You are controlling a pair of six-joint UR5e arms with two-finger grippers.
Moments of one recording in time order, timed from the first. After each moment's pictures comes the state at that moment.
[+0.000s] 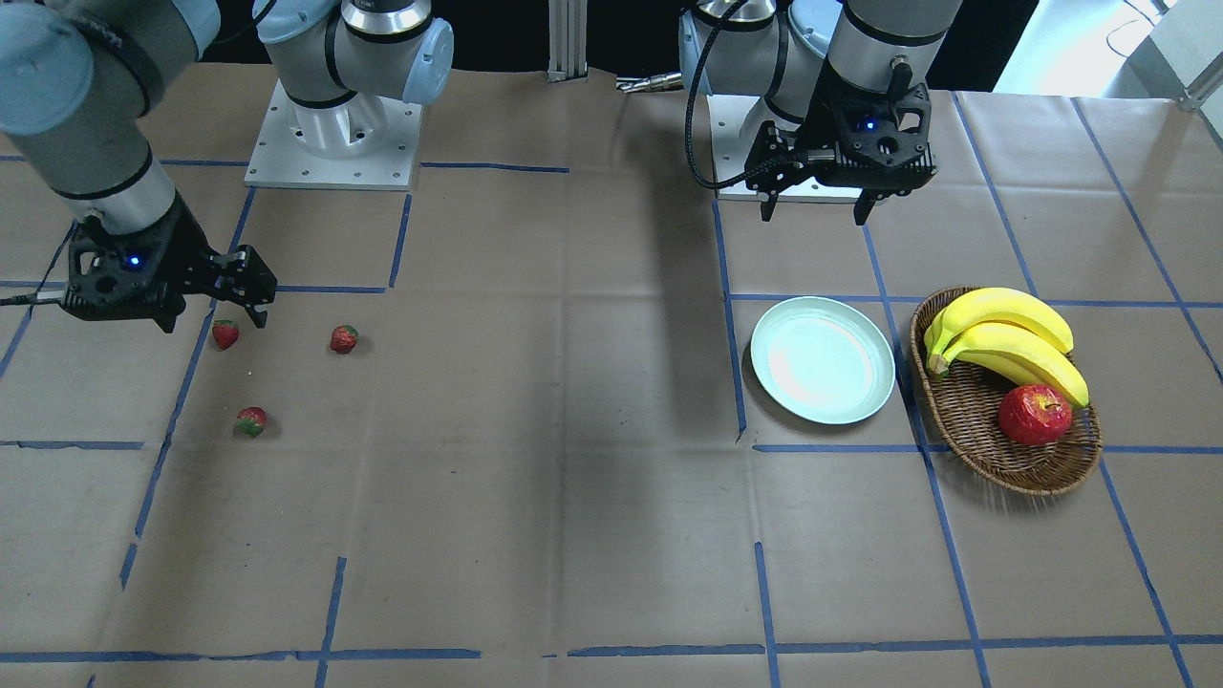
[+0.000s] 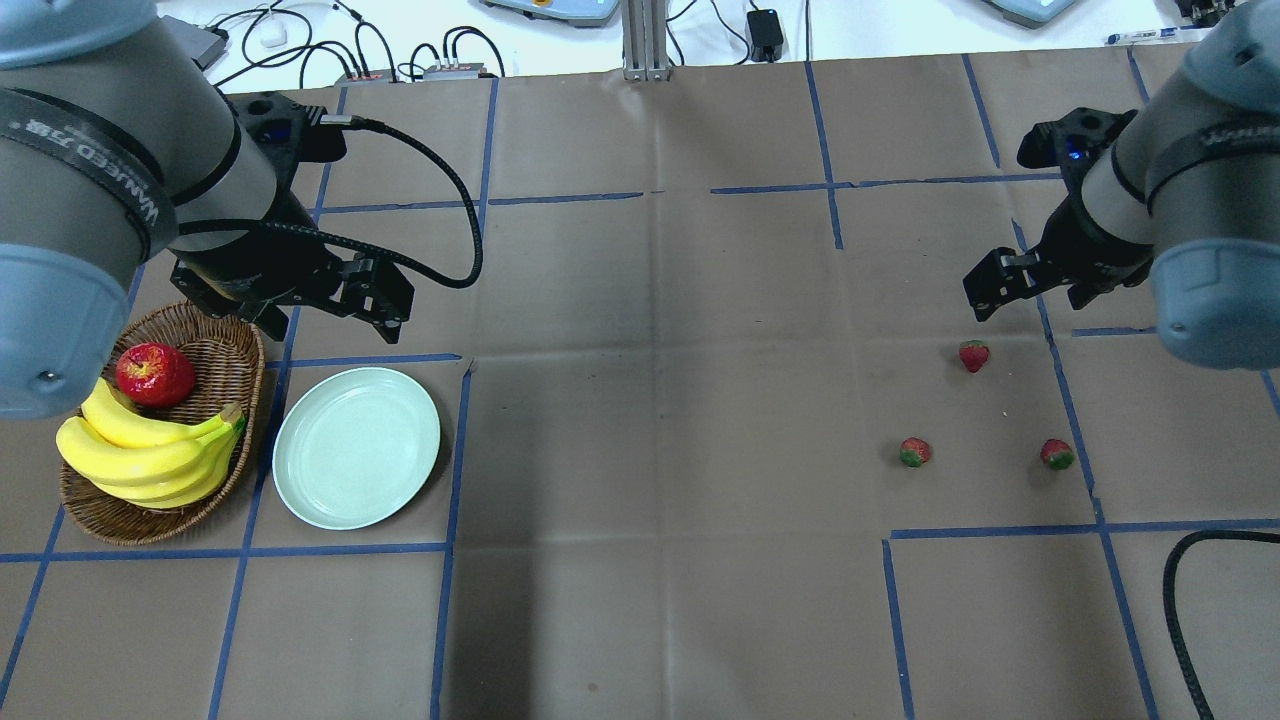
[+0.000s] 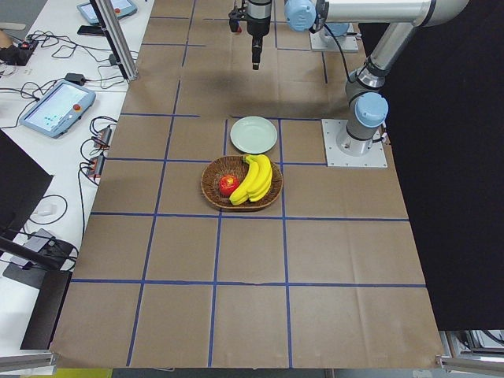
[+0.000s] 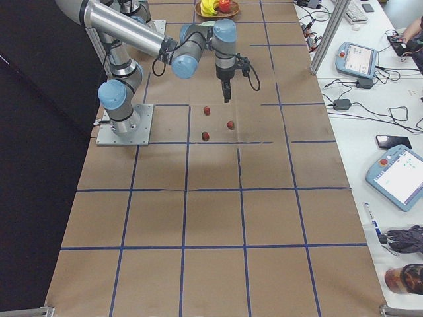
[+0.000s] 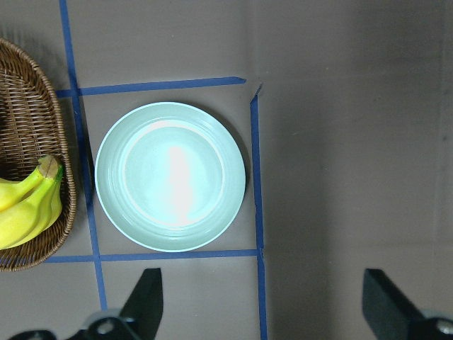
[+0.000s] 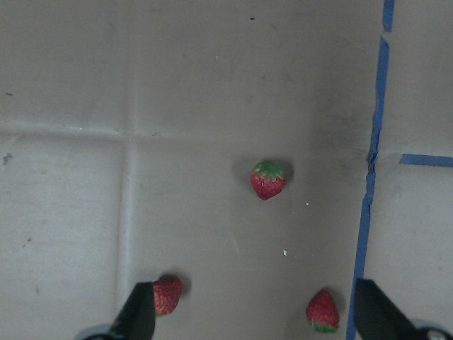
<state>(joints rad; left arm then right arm) -1.58 -1.42 -1.77 -1.51 1.60 0.05 1.32 -1.56 1.99 -2.07 -1.56 -0.33</state>
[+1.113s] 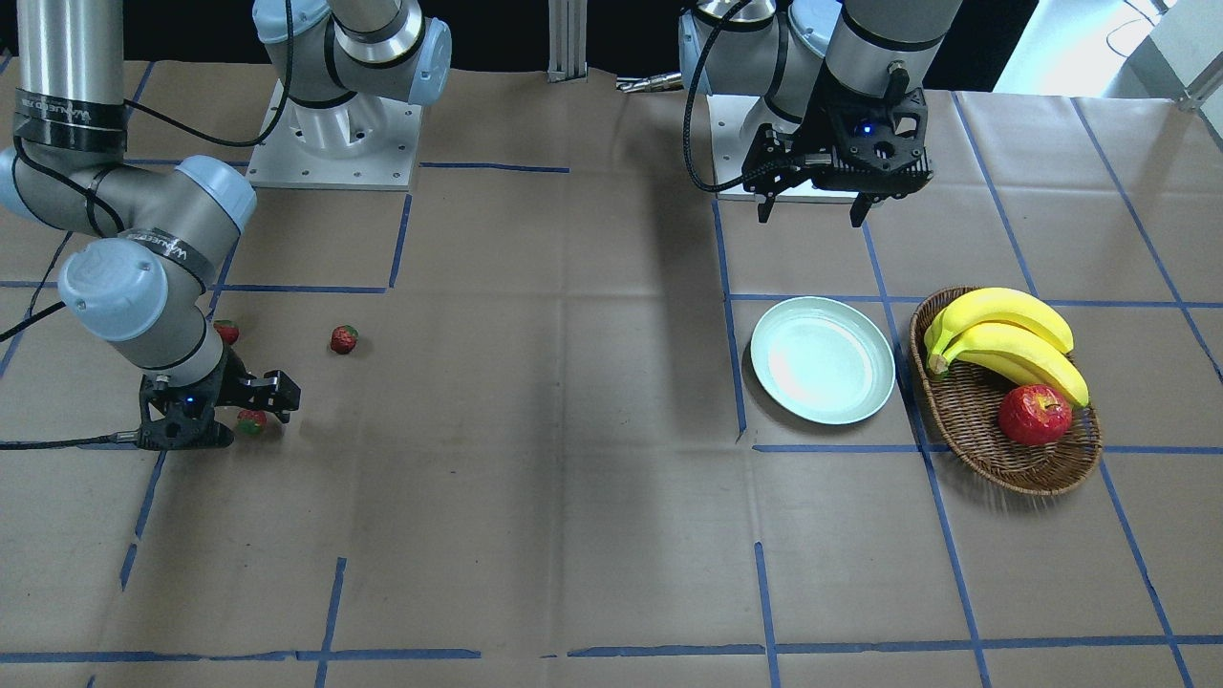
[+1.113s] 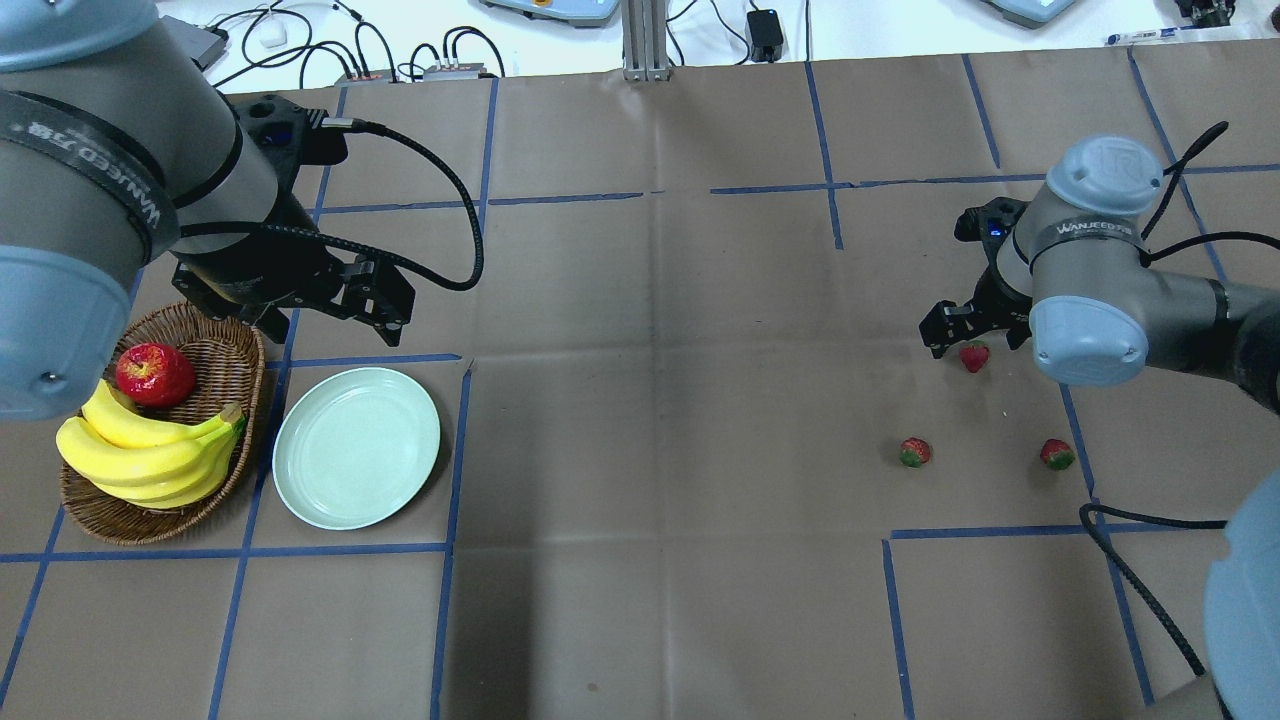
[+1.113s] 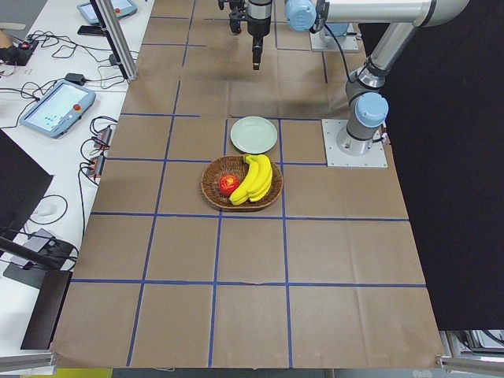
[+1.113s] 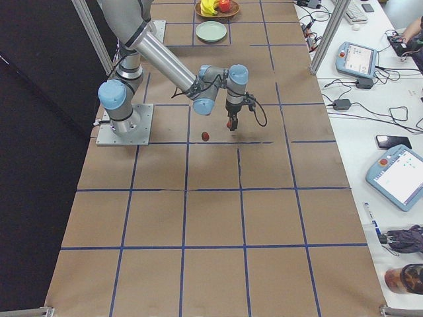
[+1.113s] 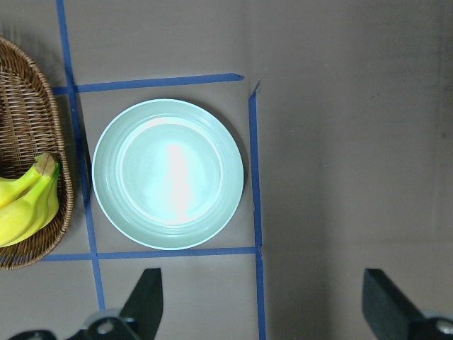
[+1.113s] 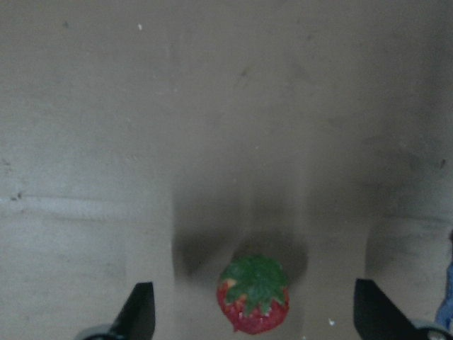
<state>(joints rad) -1.58 -1.43 -1.78 -1.51 1.60 0.05 1.32 -1.23 2.03 -2.34 -1.62 -0.33</state>
